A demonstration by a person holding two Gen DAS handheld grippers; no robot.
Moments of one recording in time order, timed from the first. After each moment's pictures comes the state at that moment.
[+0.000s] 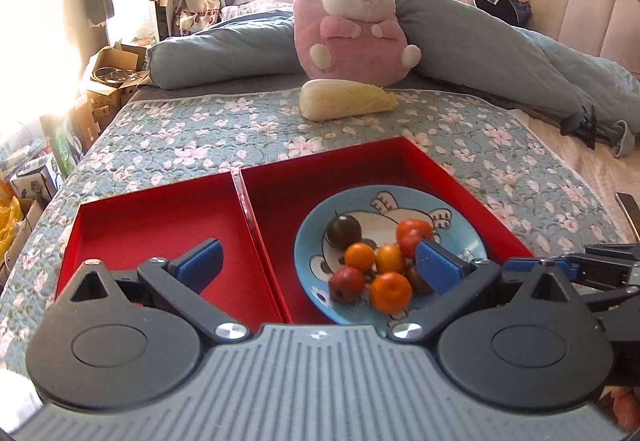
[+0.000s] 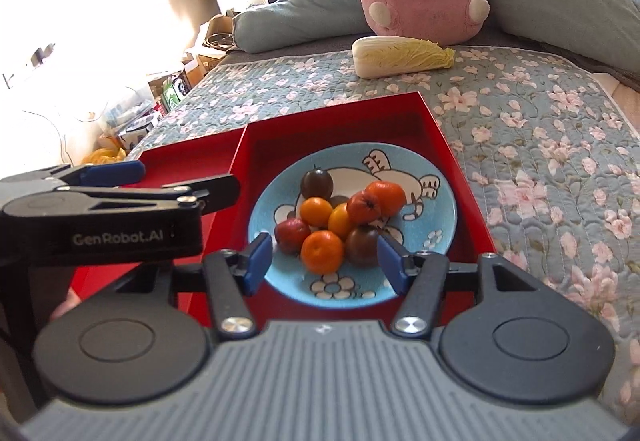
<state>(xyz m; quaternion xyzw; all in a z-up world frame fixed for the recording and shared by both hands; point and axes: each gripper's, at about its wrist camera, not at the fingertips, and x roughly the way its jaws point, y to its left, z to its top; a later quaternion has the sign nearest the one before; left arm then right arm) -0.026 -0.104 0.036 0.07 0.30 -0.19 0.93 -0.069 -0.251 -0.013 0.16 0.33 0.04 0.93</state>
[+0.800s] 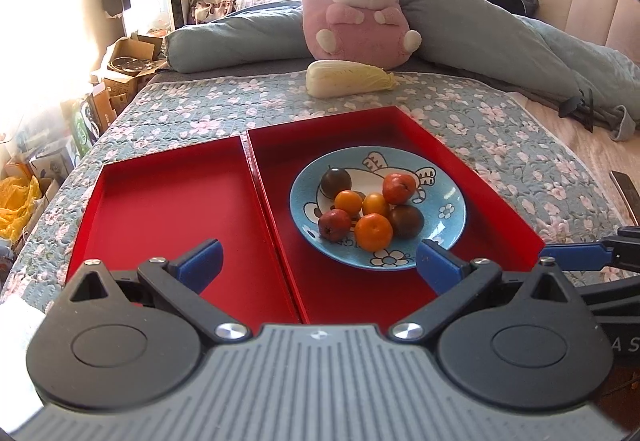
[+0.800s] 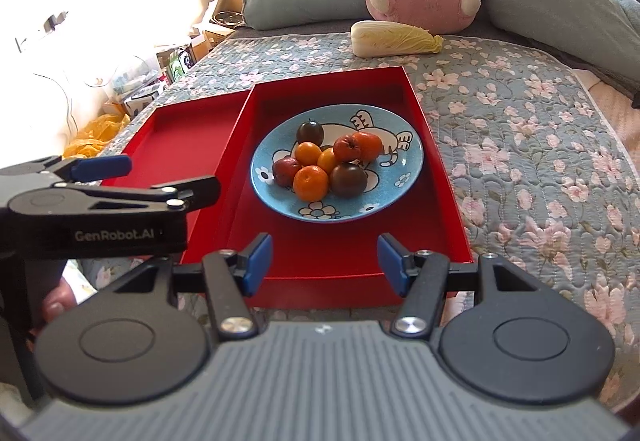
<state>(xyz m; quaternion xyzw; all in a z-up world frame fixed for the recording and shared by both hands) -0.094 -0.103 0.030 0.08 0.31 -0.17 0.93 -0.139 -0.256 -0.008 0.13 0.35 0.04 0.93</state>
